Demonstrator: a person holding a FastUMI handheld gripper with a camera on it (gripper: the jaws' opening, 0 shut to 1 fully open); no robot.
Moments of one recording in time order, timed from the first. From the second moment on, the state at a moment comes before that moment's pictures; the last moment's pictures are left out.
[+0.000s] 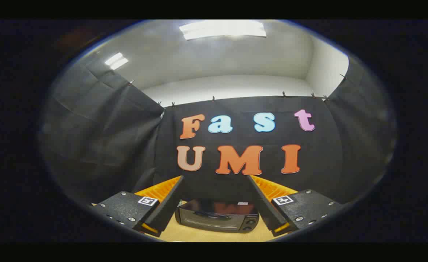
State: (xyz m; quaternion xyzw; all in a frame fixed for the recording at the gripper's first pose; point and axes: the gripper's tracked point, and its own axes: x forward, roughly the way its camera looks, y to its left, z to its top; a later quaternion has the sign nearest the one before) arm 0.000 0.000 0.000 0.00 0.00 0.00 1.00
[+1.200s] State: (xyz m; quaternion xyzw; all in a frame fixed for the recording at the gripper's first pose) arm 0.101 0.022 -0.152 0.04 0.12 0.00 0.99
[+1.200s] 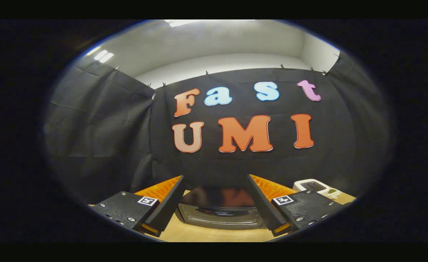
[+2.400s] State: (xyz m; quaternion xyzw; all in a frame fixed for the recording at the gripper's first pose) arm 0.117 0.026 -0.307 0.04 0.26 -0.01 0.96
